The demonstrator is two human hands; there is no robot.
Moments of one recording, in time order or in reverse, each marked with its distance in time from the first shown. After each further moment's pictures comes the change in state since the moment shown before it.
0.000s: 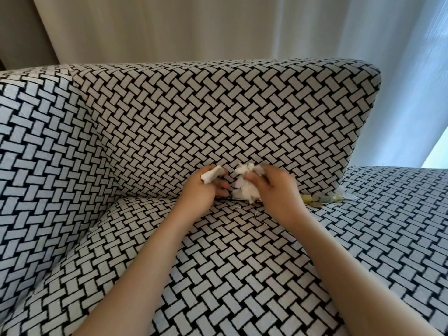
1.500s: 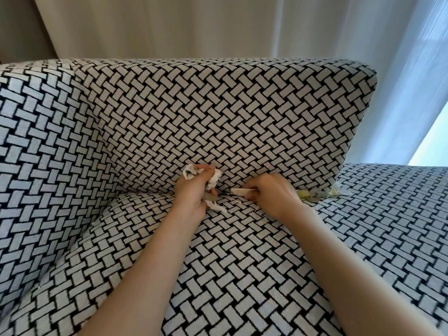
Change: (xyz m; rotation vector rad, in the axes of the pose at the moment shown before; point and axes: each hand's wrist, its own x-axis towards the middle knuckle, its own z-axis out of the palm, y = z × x) left_hand 0.004 -0.005 0.003 -0.711 0.280 -0.252; right_hand 0.003 -0.002 0.003 -0.599 -0.279 0.029
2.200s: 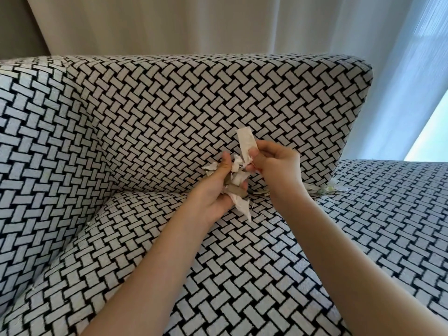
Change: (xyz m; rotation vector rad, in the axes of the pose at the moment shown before) left_hand -0.023 -0.002 0.025 -0.183 -0.401 -0.288; right_hand -0.009 -0.025 -0.030 1.262 0.341 0.220
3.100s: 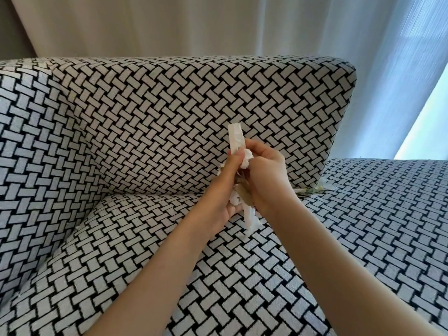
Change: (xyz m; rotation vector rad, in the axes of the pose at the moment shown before) left_hand -0.018 -0.017 0.020 0.344 -0.068 0.104; right_hand -0.017 -0.015 0.007 0.231 -0.046 0.166
